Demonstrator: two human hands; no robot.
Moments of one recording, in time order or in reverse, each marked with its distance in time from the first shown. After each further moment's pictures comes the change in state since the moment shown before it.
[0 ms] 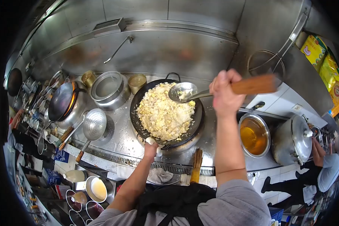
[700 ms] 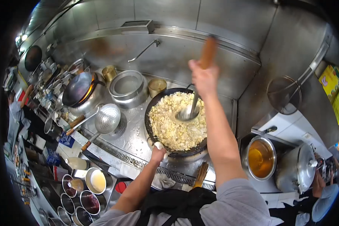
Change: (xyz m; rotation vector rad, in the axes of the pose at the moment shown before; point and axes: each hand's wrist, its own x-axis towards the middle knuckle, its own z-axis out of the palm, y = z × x) left_hand 0.004 0.003 -0.006 0.129 0.122 0.047; right_hand 0.053 0.093 0.076 -0.242 -0.033 0.327
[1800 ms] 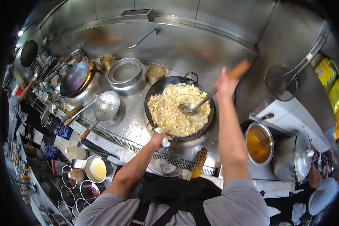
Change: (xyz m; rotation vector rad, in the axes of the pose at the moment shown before) left_hand 0.011 -0.036 -0.015 -0.215 -0.254 -0.360; right_hand -0.034 0.054 -0.097 0.131 0.325 -0.002
